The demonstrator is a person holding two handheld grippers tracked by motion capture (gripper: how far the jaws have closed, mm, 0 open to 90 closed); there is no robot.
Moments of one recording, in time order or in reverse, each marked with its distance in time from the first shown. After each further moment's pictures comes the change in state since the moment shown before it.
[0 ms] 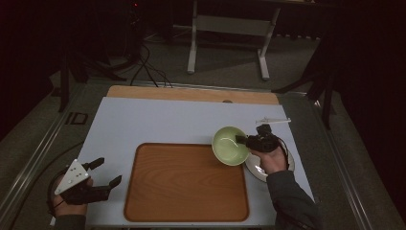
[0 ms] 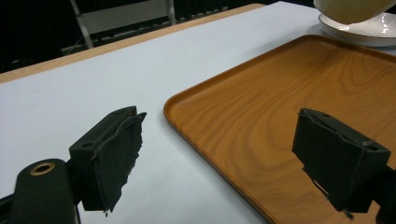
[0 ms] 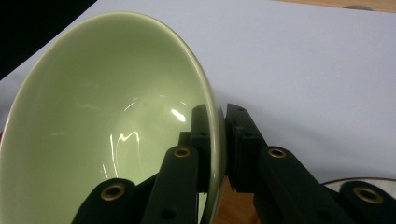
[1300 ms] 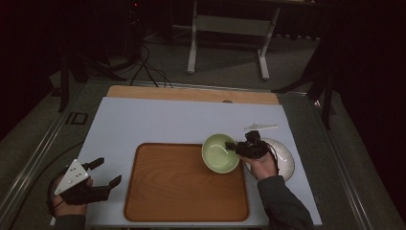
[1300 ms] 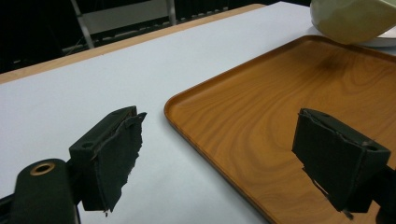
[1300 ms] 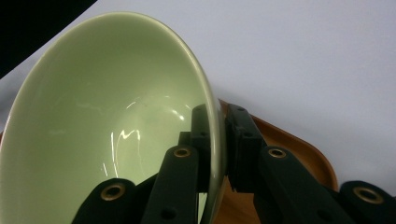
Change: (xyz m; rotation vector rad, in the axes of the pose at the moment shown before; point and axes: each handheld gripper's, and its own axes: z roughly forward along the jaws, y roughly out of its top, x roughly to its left) left arm 0.000 0.000 0.000 -0.001 0.001 0.001; right arm 0.023 -0.014 0.023 0.026 0.055 -0.019
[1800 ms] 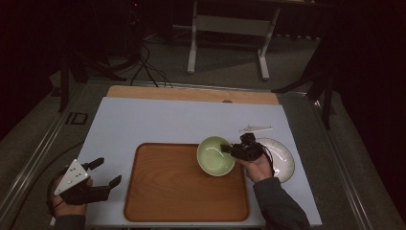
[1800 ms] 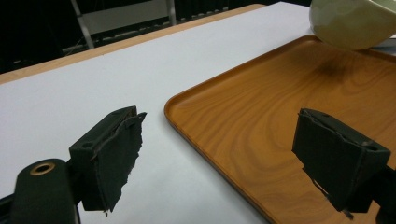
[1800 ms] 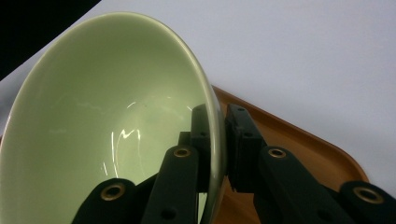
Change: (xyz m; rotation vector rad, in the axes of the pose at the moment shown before) left arm 0.000 0.000 0.000 0.000 0.000 -0.001; right arm 0.011 -0.003 0.009 0.009 0.022 -0.013
